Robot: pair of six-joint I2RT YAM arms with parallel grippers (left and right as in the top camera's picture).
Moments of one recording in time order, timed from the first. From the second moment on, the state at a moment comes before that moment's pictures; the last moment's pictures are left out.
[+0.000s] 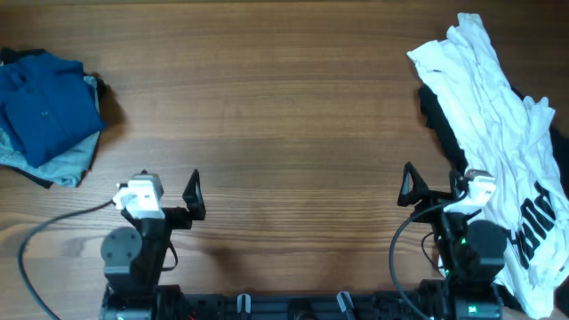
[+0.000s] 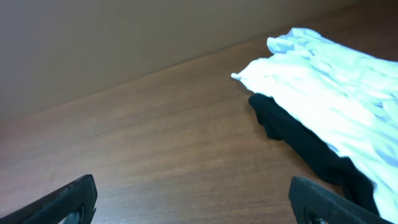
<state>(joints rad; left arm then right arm) 0.01 0.22 0.27 -0.32 0.10 -0.16 -0.05 0.22 0.24 -0.31 -0.10 0.31</state>
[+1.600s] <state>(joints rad) 0.01 0.85 0.73 -0.61 0.15 -0.16 -0.17 1.27 0.92 -0.75 0.04 0.44</state>
